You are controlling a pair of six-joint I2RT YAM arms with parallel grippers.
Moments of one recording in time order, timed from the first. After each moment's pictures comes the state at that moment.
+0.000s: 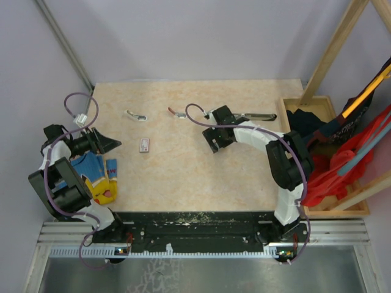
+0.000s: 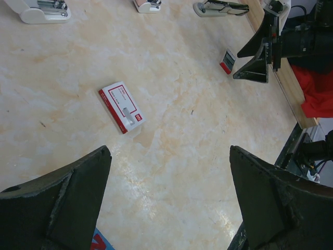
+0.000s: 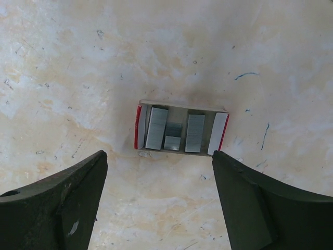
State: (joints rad) left arm 0.59 1.56 1.00 -0.59 1.28 0.49; right arm 0.54 1.87 1.28 -0.45 0.02 -0.06
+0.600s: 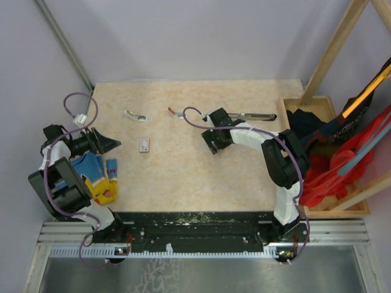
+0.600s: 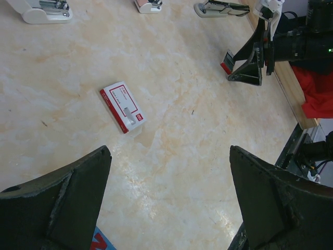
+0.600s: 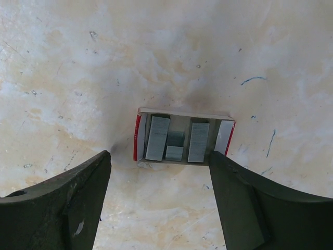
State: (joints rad) left arm 0.59 1.56 1.00 -0.59 1.28 0.49; right arm 0.56 1.91 1.28 -0.43 0.07 -0.06
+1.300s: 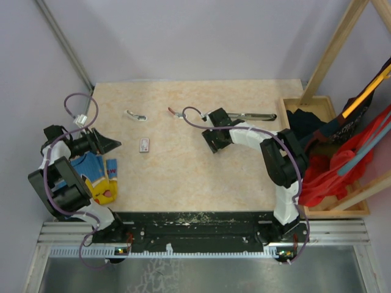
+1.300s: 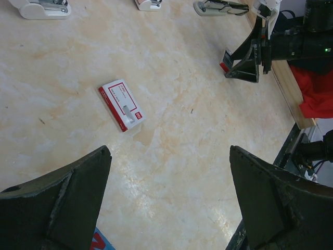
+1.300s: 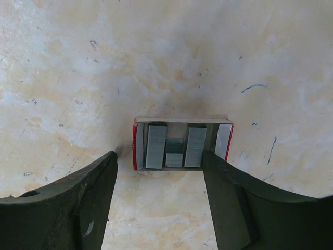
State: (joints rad) left arm 0.59 1.56 1.00 -0.60 1.28 0.49; right arm 0.56 1.92 1.28 -0.41 0.08 -0.06
